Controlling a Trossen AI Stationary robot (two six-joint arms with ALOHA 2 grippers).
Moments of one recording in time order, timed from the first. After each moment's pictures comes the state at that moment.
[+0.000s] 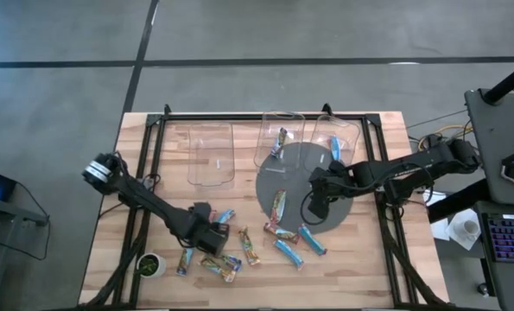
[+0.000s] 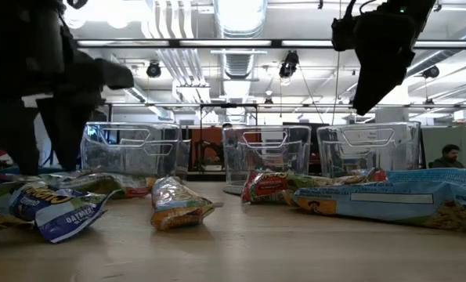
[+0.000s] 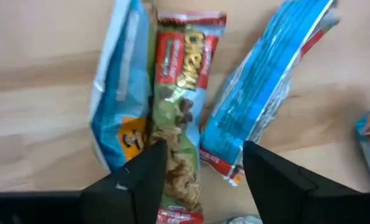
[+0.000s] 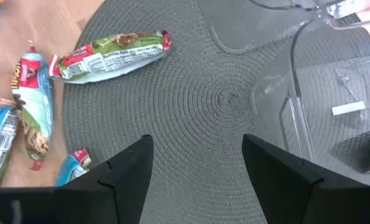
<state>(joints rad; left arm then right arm) -0.52 1.65 1.04 -0.89 -0.22 -1.95 0.18 1.29 0.94 -0.83 0.28 0.68</state>
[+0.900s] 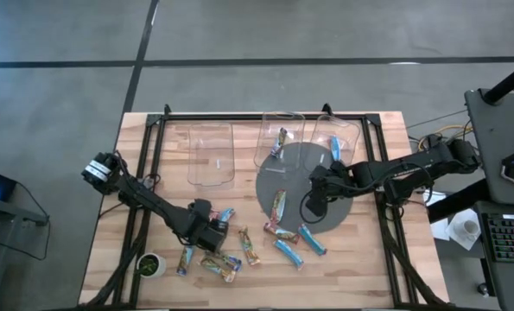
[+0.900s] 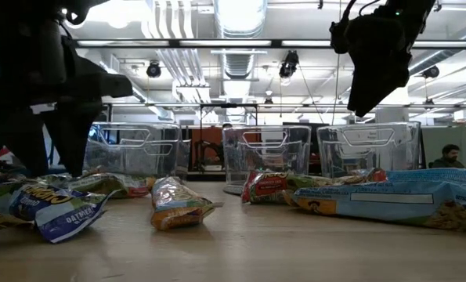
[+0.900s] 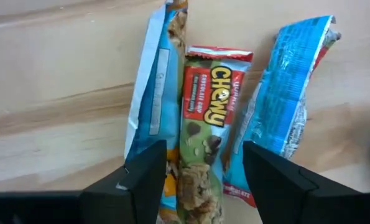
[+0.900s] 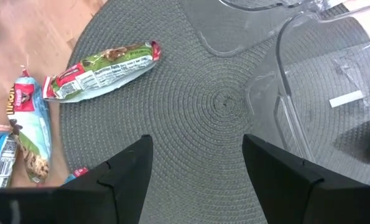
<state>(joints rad) -0.50 1.65 1.00 -0.87 -0.28 -1.88 0.18 1.30 0.93 -0.82 0.32 0.78</state>
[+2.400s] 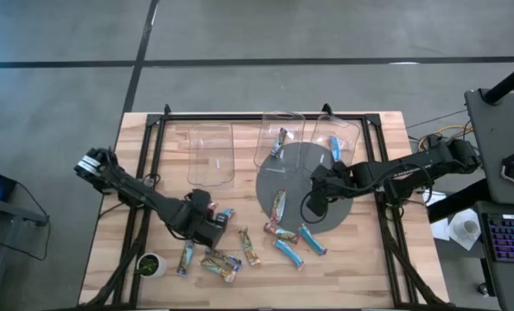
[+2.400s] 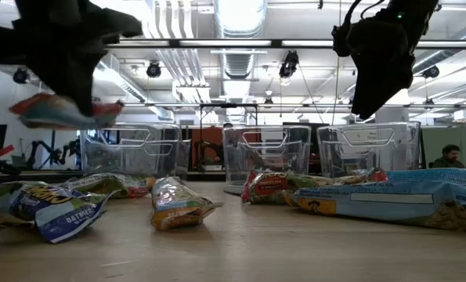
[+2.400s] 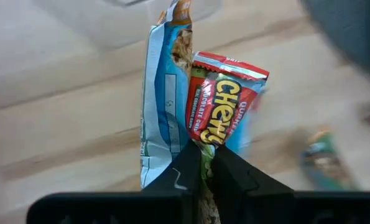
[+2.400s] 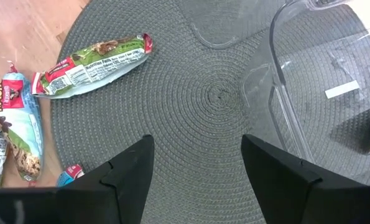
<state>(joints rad) -0.49 1.56 1.16 -1.13 -0.38 -1.79 0.18 1.30 0.92 -0.83 0.32 0.80</state>
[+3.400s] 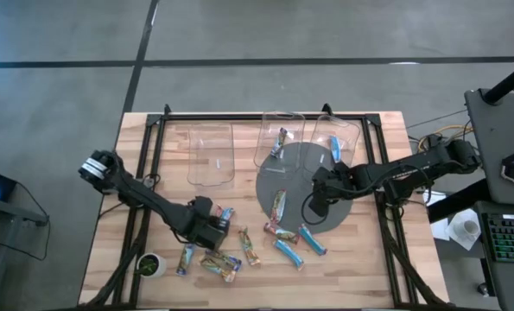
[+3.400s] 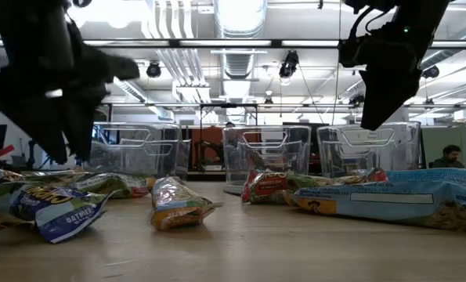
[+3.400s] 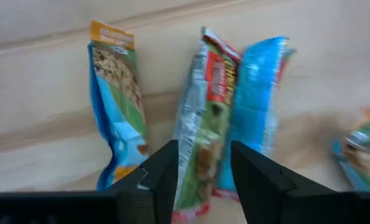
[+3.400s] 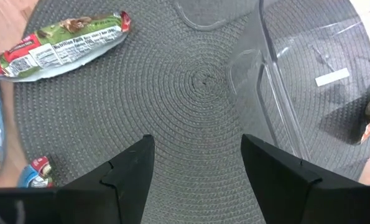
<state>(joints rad) -0.49 1.61 1.01 -0.88 -0.32 -1.84 0.18 1.30 0.86 -0.83 0.33 0.80</state>
